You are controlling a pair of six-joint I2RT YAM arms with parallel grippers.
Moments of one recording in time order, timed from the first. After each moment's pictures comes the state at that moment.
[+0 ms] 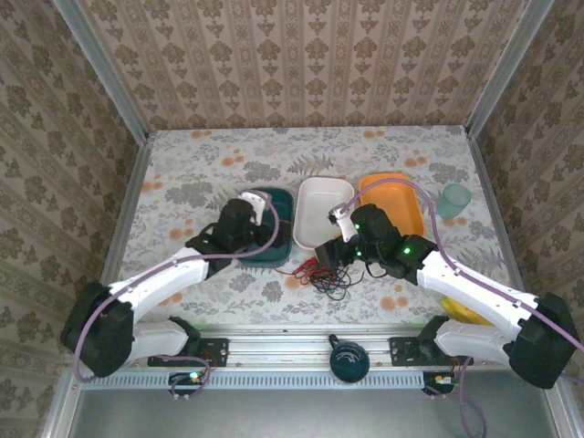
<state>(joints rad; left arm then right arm) -0.71 1.25 0.68 -0.05 0.01 -0.30 0.71 1.12 0.79 -0.40 -0.14 0.26</state>
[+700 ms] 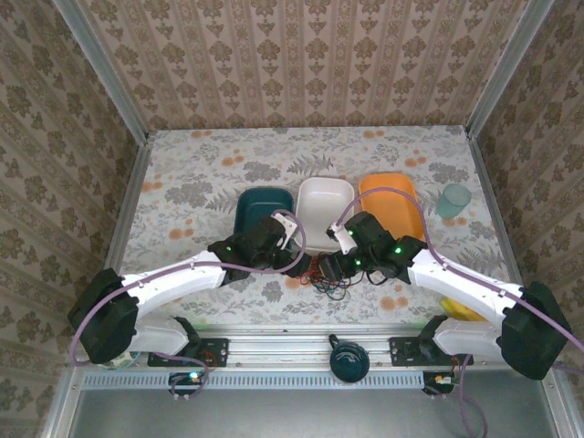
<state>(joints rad) -0.93 1.30 0.74 -0.25 -0.03 -0.28 0.71 1.19 0.74 -0.47 -0.24 0.27</state>
